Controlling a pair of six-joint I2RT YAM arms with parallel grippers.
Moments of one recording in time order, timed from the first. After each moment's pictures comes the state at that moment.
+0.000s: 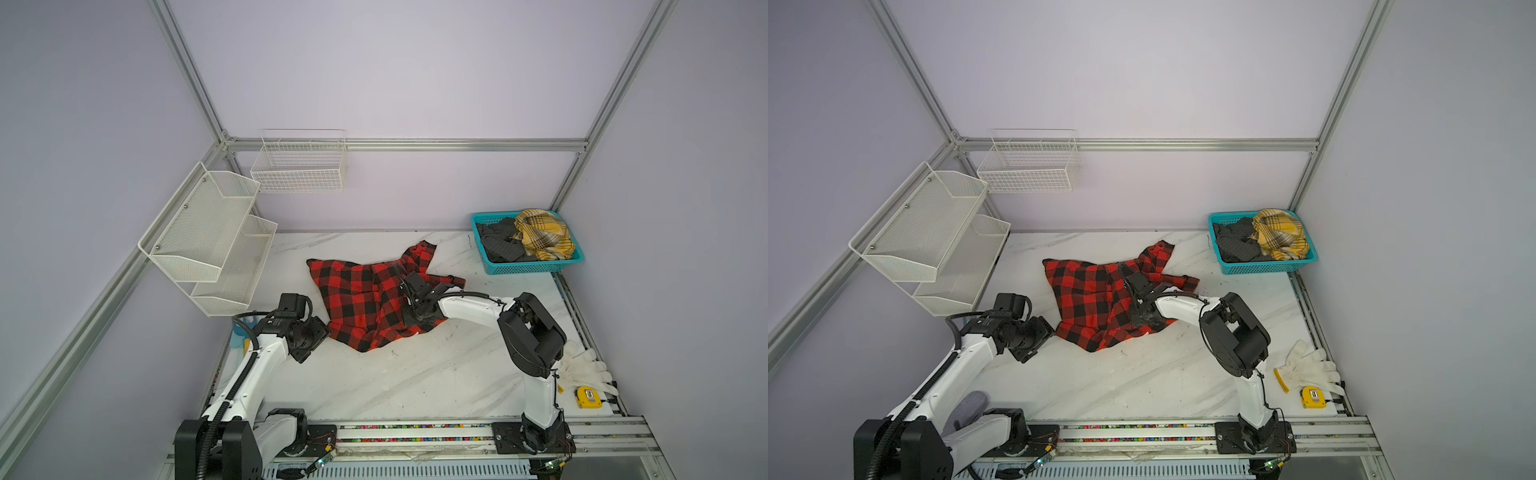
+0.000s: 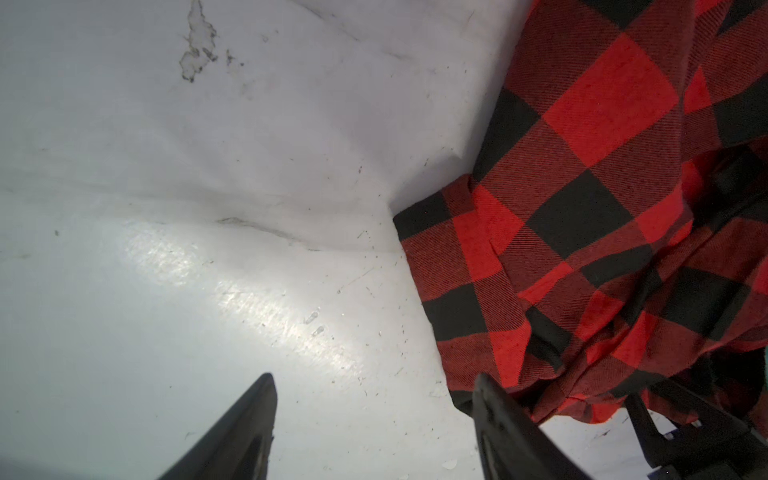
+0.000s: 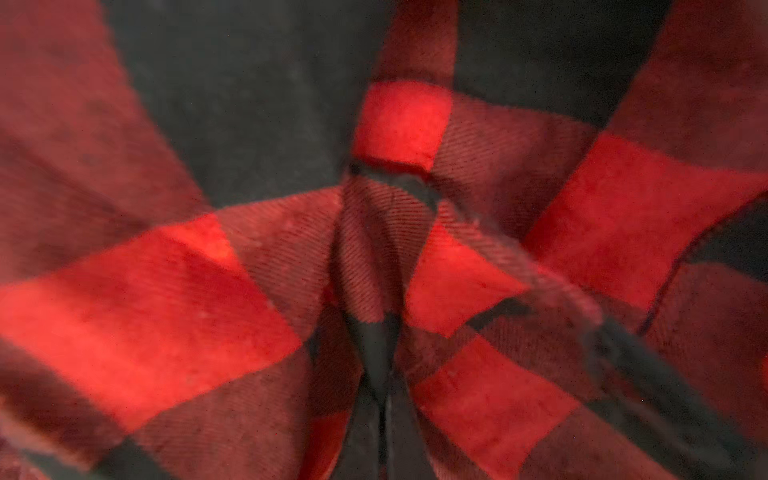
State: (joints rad) left arm -0.02 1.10 0.73 -0.81 0.12 -0.85; right arm 0.76 1.98 1.36 -0.53 0.05 0.51
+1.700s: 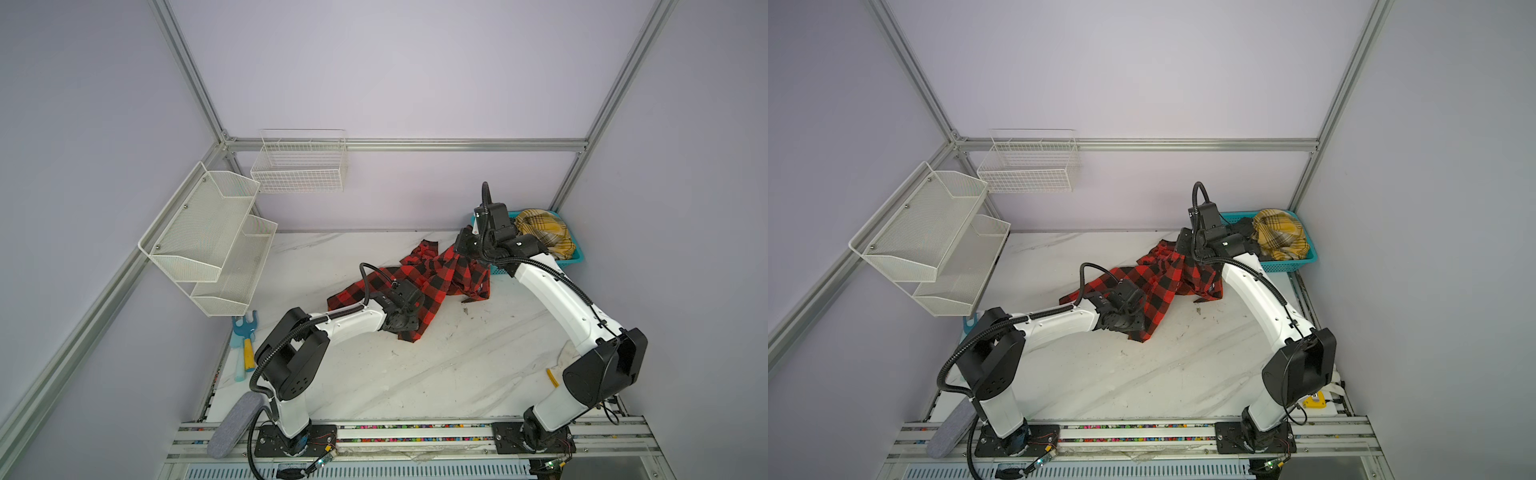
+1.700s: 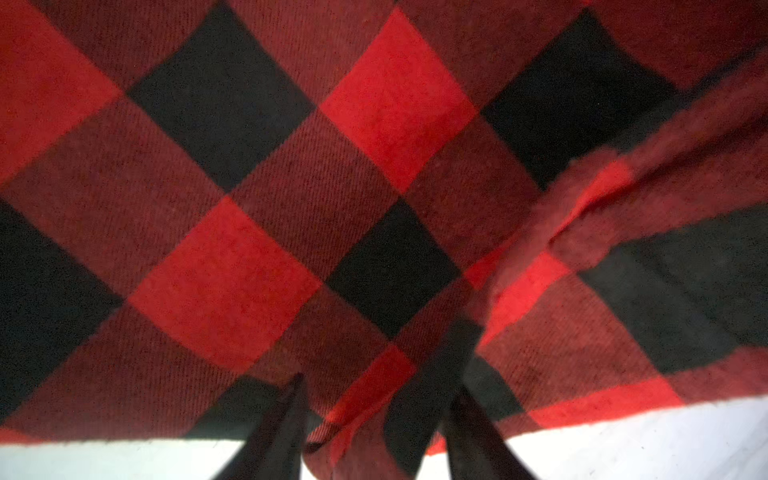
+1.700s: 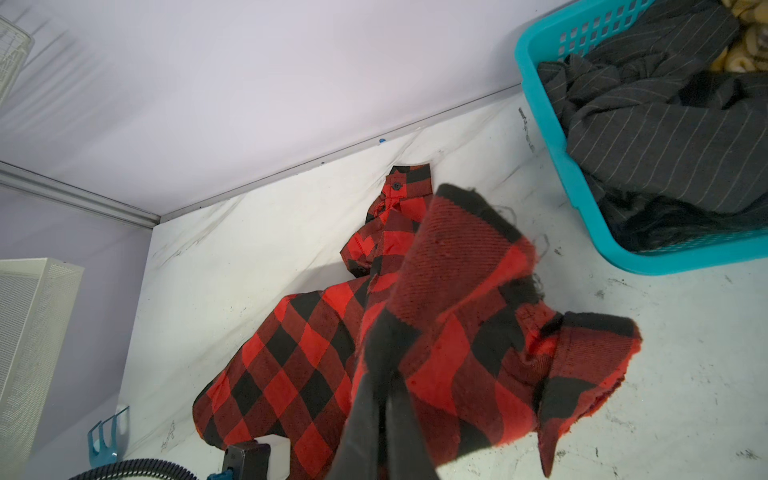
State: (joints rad) left arm -0.78 1.80 1.23 -0.51 -0.13 -0.78; right arm 0.41 1.61 1.65 -0.71 0.08 0.62
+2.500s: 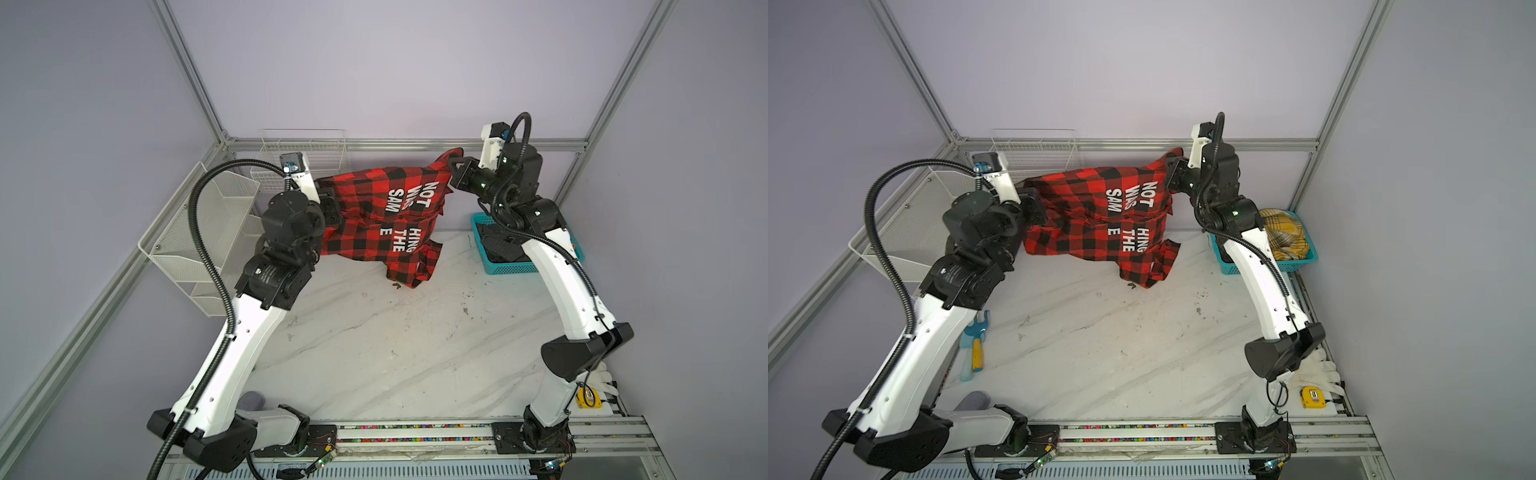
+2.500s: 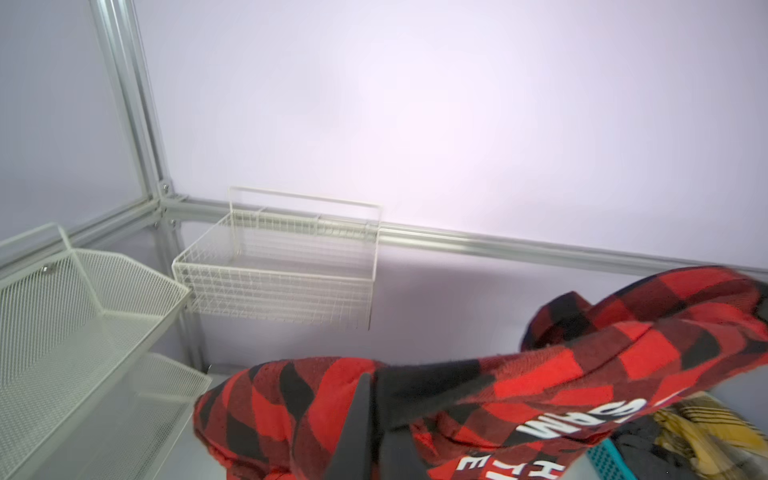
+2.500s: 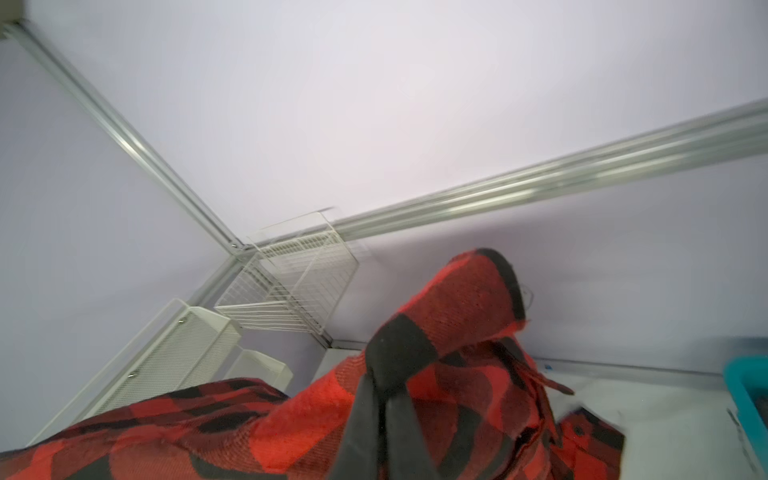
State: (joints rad) left arm -0.42 1.21 1.62 -0.36 -0.45 -0.12; right arm 0.41 1.71 2.11 -0.43 -0.11 0.52
